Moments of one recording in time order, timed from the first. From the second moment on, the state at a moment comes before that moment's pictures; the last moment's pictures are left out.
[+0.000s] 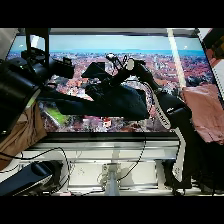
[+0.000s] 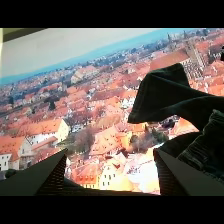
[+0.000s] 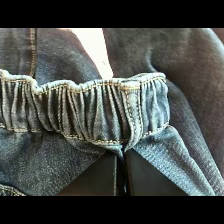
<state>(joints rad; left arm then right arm) -0.67 -1.00 1.38 2.24 -1.09 -1.94 0.41 -2.13 2.05 -1.17 1.13 1.12</state>
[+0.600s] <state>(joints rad) -0.65 -1.00 1.29 2.24 -1.09 -1.95 0.29 -1.80 2.06 -1.35 0.84 1.20</state>
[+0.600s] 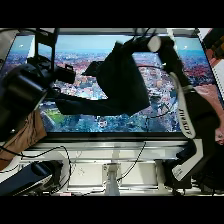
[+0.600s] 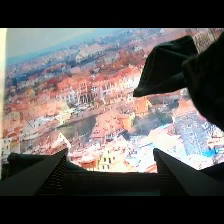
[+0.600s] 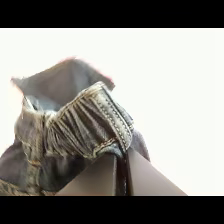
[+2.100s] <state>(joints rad) -0.75 -1.08 0.78 1.48 -0.49 -1.94 -0.38 -1.53 2.00 -1.69 1.31 1.86</state>
